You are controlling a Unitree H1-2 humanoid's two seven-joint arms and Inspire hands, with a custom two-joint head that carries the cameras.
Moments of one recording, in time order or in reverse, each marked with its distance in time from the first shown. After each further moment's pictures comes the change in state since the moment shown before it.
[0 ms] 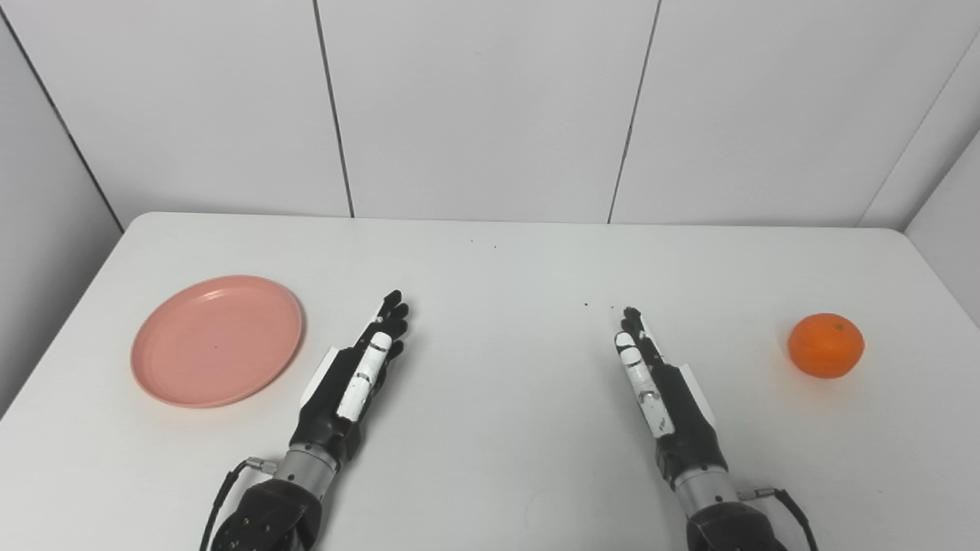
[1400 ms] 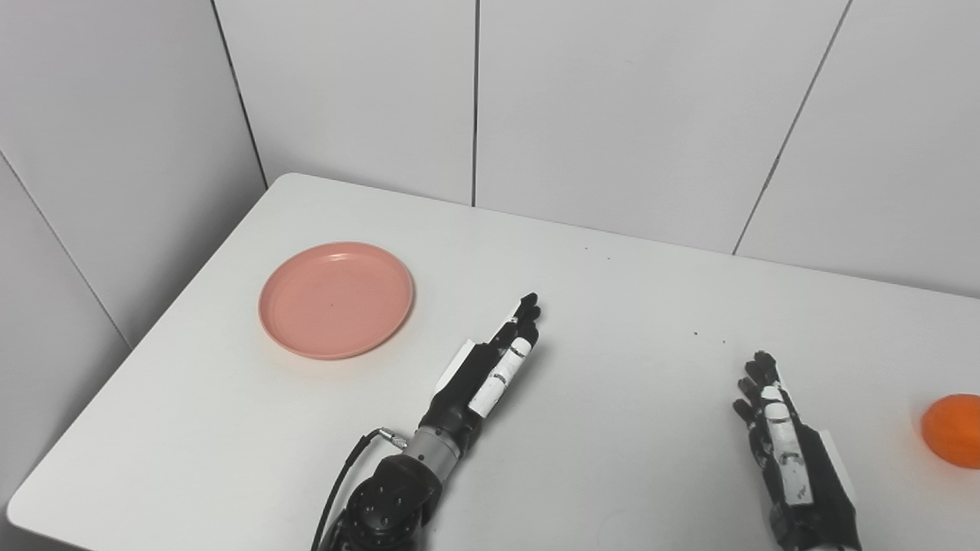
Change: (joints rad) left arm -0.001 -0.082 -0.073 0.095 0.110 -0.108 0.056; right arm 0.019 -0.091 -0.064 0.092 0.190 -0.177 0.102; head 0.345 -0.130
